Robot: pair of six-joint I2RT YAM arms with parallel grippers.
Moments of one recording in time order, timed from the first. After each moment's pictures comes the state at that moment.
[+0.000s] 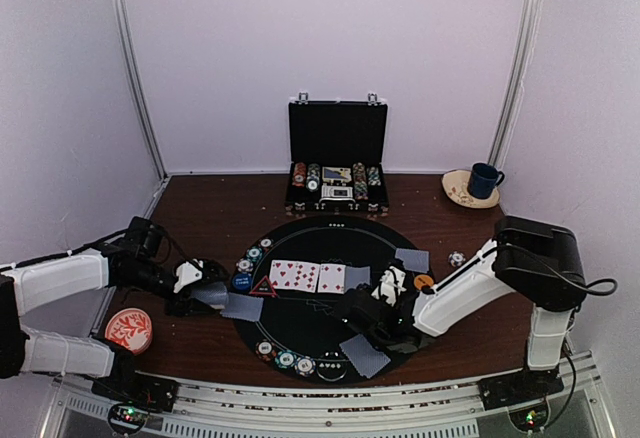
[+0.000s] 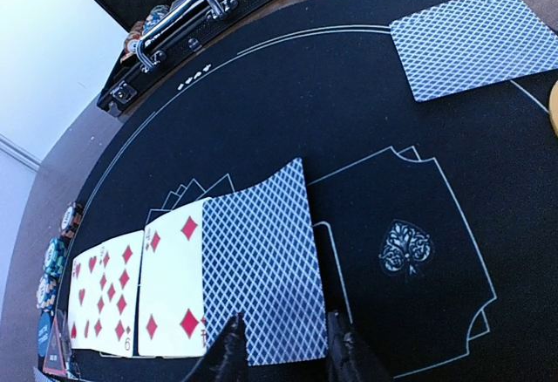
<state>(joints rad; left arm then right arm) -0.26 1.13 0.52 -0.47 0.67 1.06 1.20 1.94 0.83 0.25 0.91 1.39</state>
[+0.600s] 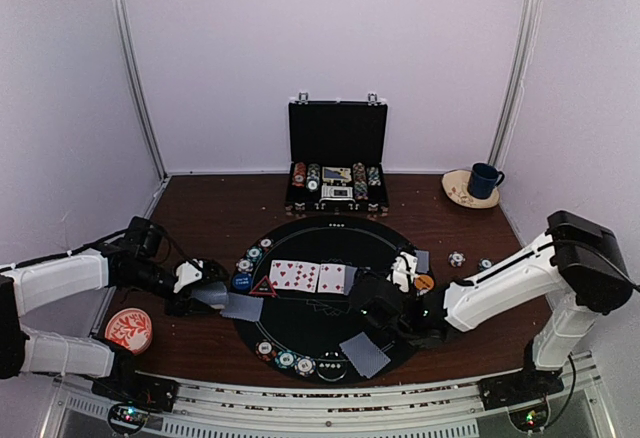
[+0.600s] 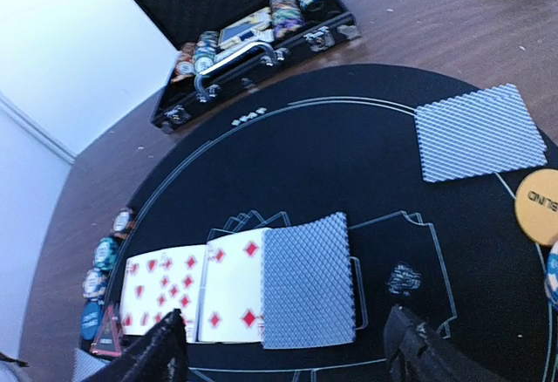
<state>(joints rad) -0.26 1.12 0.52 -0.47 0.67 1.06 1.22 1.71 0.76 0.18 0.93 1.25</state>
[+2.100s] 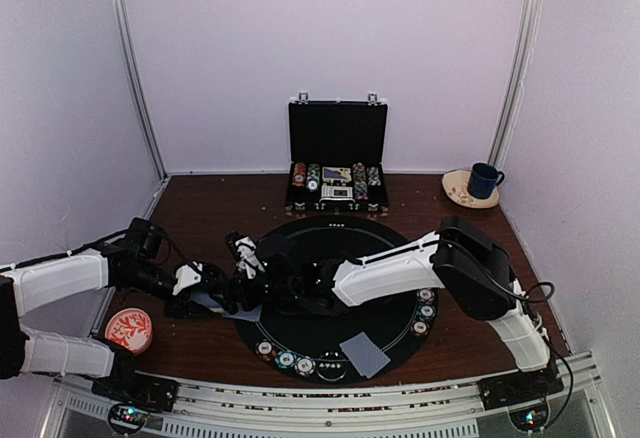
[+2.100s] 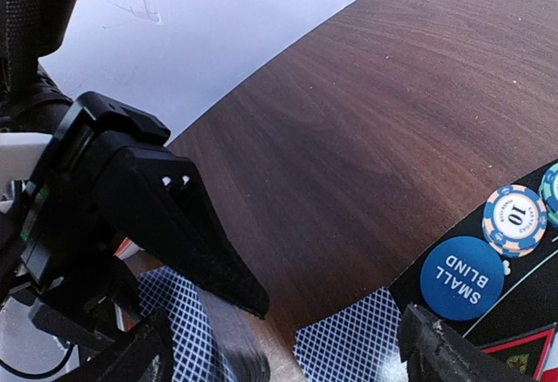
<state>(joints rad) -0.26 1.12 0.52 -0.50 0.69 1.10 1.17 2.31 1.62 0.31 -0.10 0.48</state>
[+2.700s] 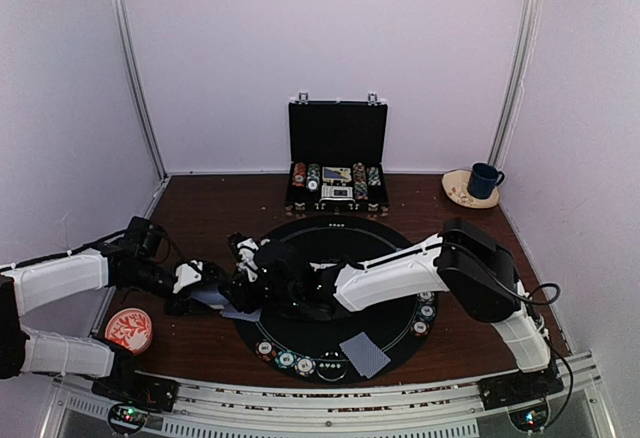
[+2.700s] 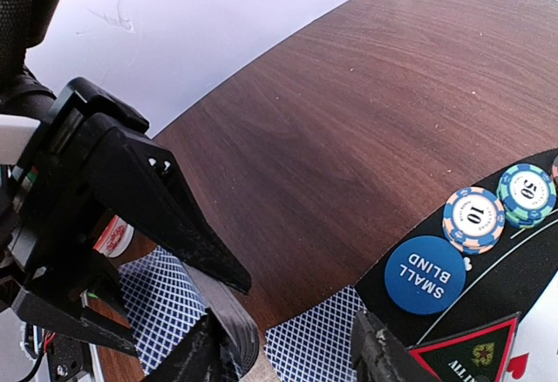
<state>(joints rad) -0.26 1.12 0.52 -0.48 0.66 1.10 1.19 2.30 1.59 0.31 0.05 0.44</state>
